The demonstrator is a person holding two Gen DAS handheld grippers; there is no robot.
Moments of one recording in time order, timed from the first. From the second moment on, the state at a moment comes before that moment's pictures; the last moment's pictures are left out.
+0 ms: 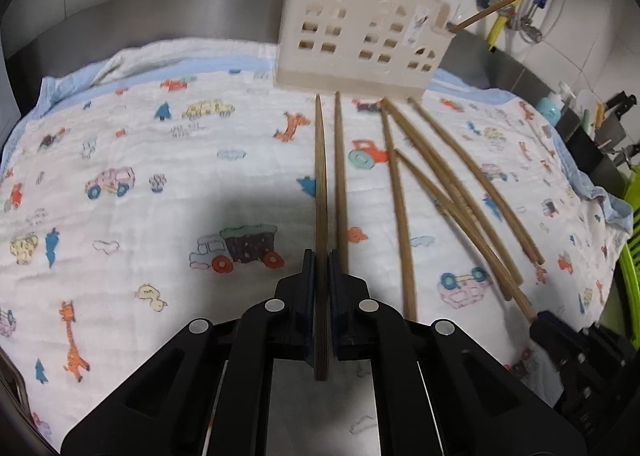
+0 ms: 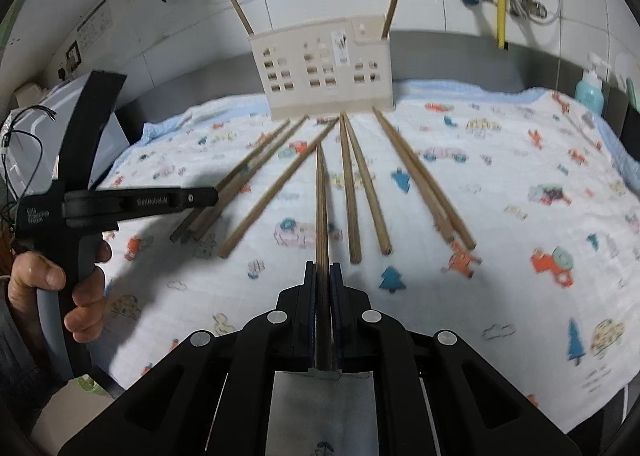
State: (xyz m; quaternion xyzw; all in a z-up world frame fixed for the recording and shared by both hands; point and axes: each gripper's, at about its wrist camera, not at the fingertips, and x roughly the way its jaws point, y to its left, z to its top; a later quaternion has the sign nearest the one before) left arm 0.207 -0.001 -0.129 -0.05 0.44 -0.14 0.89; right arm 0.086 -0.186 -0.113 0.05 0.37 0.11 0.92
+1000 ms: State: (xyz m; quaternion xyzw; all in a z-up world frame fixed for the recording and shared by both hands) left arm 0.224 0.004 -0.004 -0.01 0.33 -0.19 0.92; right arm 0.190 -0.202 0.046 0.00 0.29 0.21 0.93
